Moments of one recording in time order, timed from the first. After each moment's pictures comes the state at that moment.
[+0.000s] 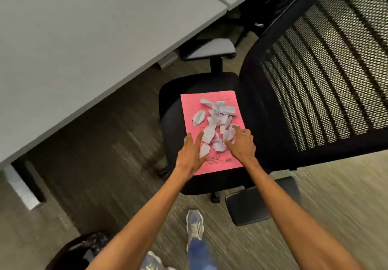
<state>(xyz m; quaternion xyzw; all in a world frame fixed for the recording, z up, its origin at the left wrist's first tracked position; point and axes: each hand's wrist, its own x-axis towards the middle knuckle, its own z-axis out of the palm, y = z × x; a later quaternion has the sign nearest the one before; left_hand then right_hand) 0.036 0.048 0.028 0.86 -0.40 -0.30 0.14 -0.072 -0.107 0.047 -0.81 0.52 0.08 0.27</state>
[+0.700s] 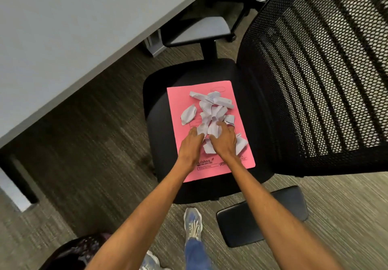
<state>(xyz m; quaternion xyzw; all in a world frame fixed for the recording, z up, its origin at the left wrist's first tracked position) 0.037 -0.027 -0.037 0.85 -0.44 -0.24 0.16 -0.040 -0.123 -0.028 -0.74 0.54 0.00 0.40</state>
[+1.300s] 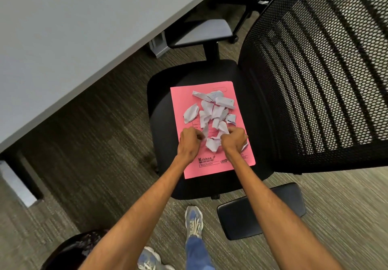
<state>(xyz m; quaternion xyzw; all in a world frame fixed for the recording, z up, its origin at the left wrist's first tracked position) 0.048 -0.025 -0.018 0.85 -0.29 -0.30 0.32 -0.040 -0.124 -0.004 -0.63 0.67 -0.10 0.38</state>
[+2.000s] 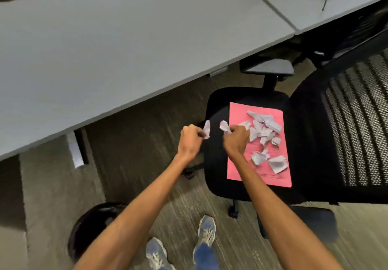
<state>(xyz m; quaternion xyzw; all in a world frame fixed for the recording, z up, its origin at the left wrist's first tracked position) 0.117 0.135 0.092 0.89 -0.18 -0.18 0.38 0.052 0.013 0.105 -0.77 0.50 -0.10 0.38</state>
